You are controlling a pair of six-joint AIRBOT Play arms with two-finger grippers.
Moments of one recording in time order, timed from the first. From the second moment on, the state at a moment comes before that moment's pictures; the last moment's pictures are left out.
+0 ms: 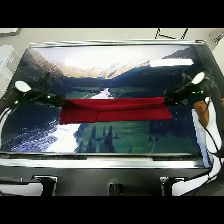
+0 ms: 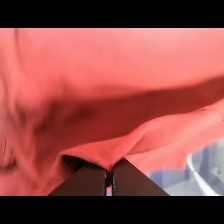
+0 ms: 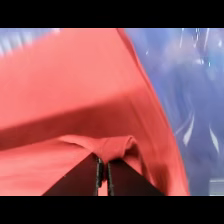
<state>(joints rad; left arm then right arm) 0.07 -1.58 1.32 0.98 -1.13 -1.30 -0.19 -1.76 1.56 -1.24 1.26 1.66</state>
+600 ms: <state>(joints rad) 0.13 -1.75 1.52 0.97 -1.29 -1.39 -0.33 -1.89 1.65 -1.15 1.39 1.64</state>
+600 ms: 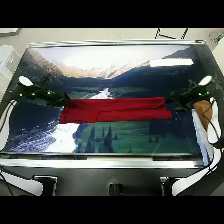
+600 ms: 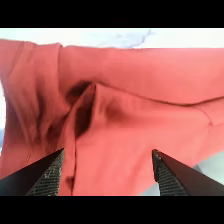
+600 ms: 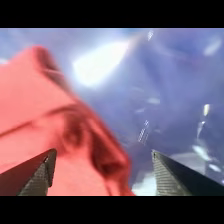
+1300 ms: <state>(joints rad) 0.03 -1.58 1.54 0.97 -1.34 -1.39 -0.30 -2.02 1.66 -0.88 1.44 1.47</state>
